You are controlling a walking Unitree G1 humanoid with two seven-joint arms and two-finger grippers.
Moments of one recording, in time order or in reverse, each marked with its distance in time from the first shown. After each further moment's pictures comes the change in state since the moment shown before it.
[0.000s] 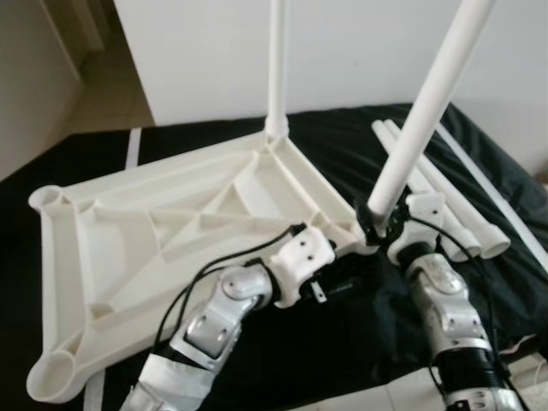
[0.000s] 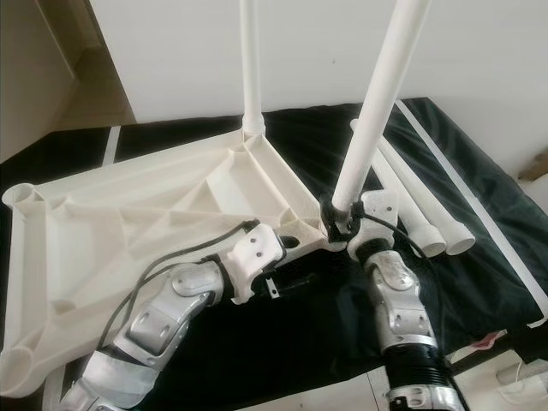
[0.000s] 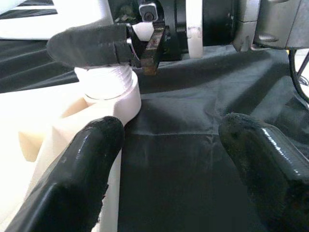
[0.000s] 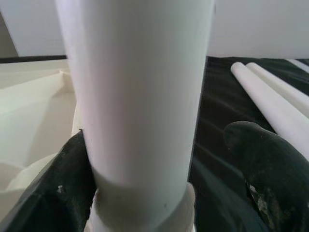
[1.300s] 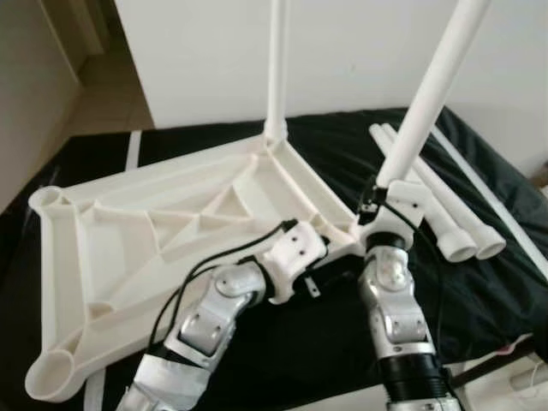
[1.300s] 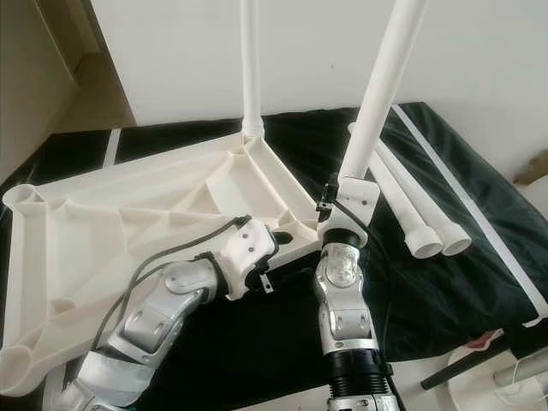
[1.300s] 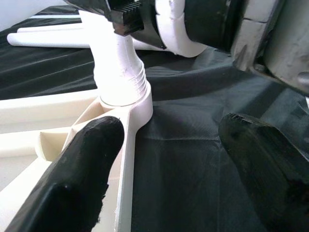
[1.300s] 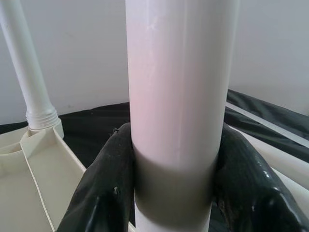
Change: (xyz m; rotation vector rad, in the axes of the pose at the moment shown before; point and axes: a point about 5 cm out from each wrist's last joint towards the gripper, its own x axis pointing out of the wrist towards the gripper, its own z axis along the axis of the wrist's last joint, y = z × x) left arm -0.007 0.008 0.002 -0.012 -0.021 0.037; right arm 0.006 0.052 0.029 0.071 -0.100 -0.549
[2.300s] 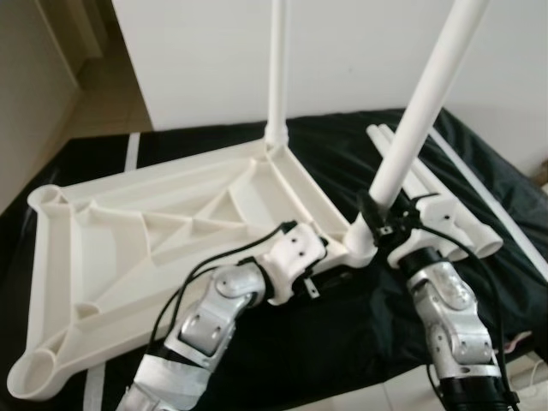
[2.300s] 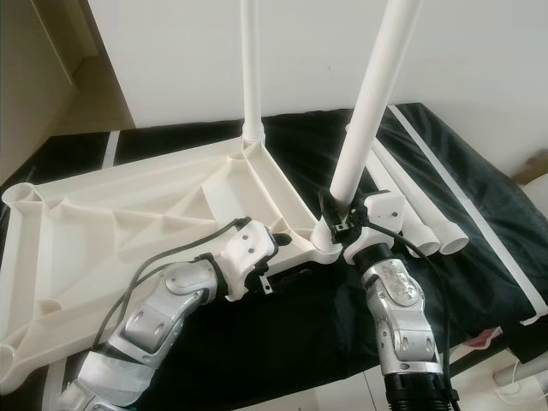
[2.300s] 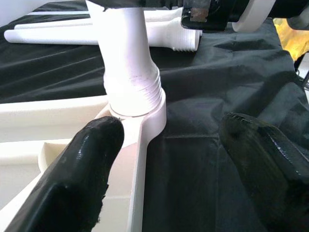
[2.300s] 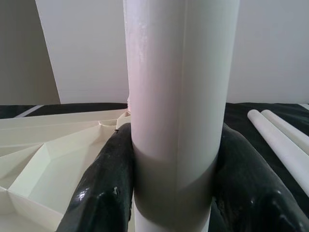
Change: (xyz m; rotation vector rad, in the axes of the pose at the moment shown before) left arm 0.000 0.000 -0.003 -0.001 0.011 0.001; right arm -0.008 -0.042 0.001 0.022 0.009 0.544
